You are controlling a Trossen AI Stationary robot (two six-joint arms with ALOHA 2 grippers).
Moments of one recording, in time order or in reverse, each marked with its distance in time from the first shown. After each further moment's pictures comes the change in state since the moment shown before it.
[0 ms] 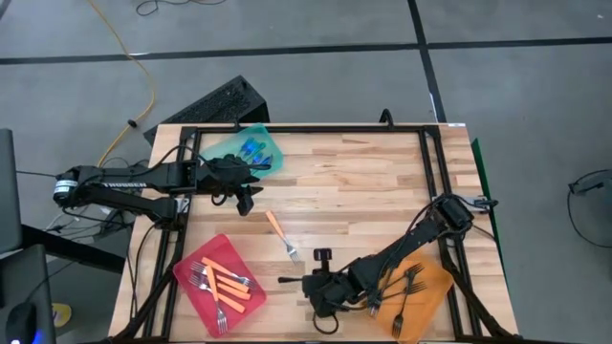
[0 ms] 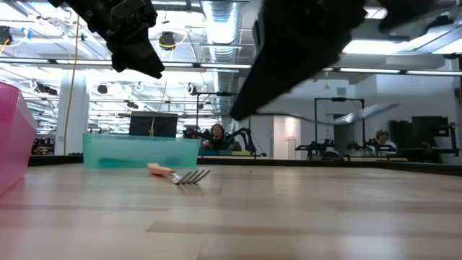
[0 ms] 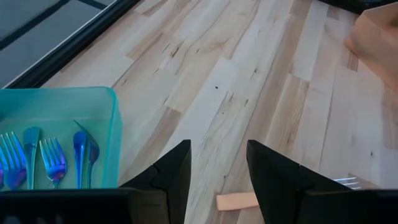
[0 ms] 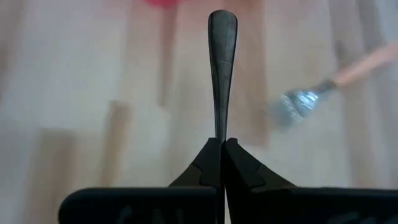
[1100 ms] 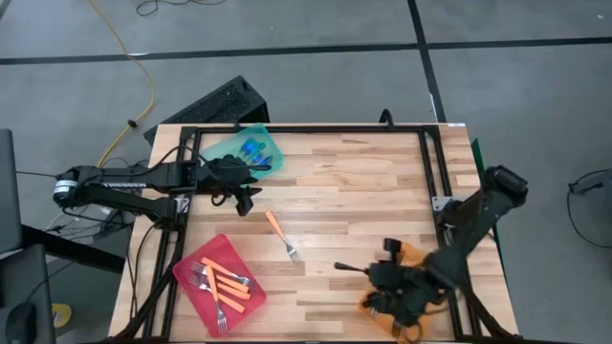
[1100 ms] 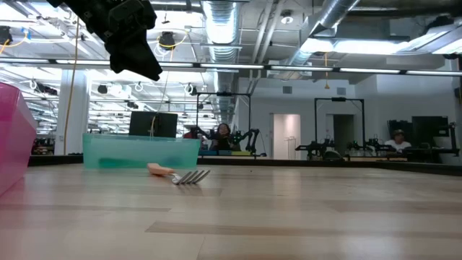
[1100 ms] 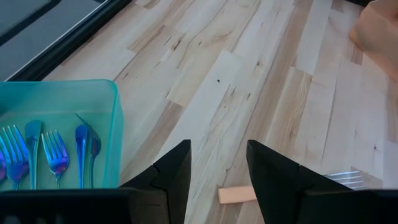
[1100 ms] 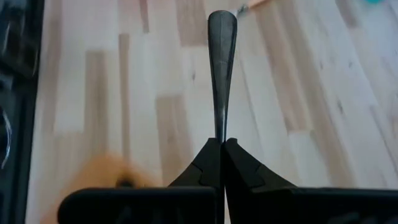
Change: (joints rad) left arm -0.001 0.000 0.000 -0.024 0.001 -0.003; right arm 0.305 -0.493 -0.268 -0.440 0.172 0.550
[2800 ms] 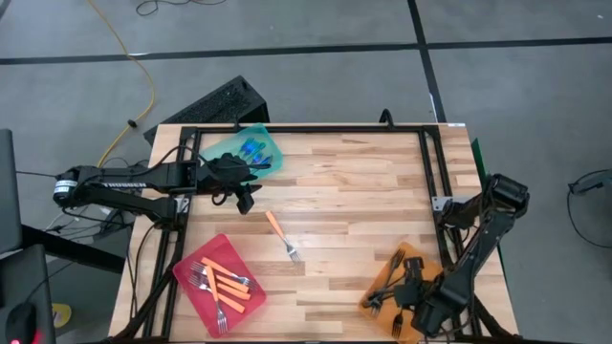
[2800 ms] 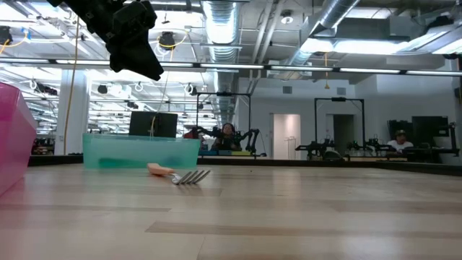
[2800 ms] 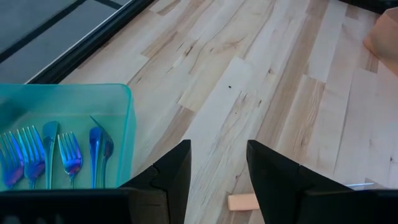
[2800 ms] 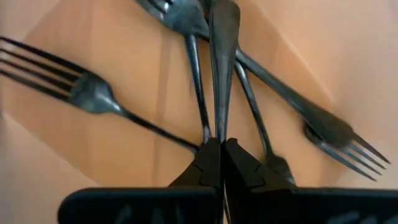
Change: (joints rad) left arm 0.000 0.000 0.000 0.008 -0.052 -0.009; right arm 0.171 0.073 -0.214 0.010 -0.425 0.051
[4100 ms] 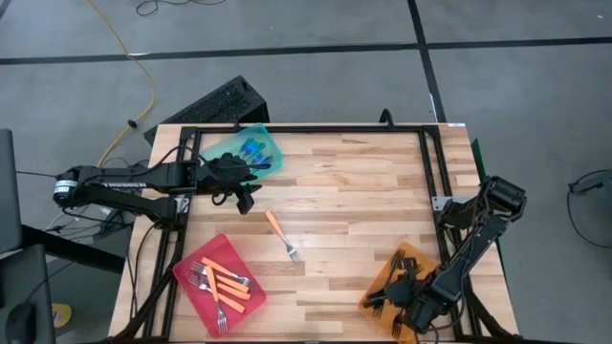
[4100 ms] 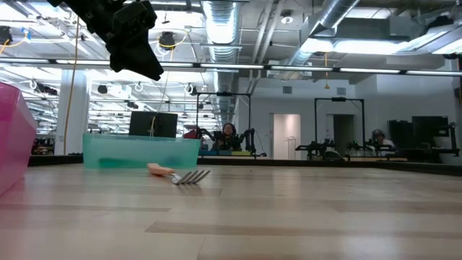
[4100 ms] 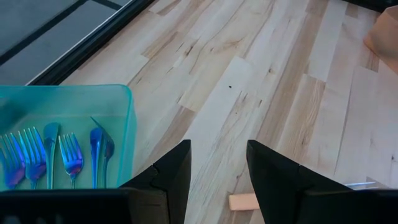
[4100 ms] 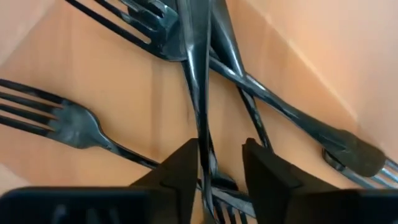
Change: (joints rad) left arm 0.000 0.000 0.000 0.000 0.000 0.008; right arm -0.045 0.031 -0.061 0.132 -0.013 0.010
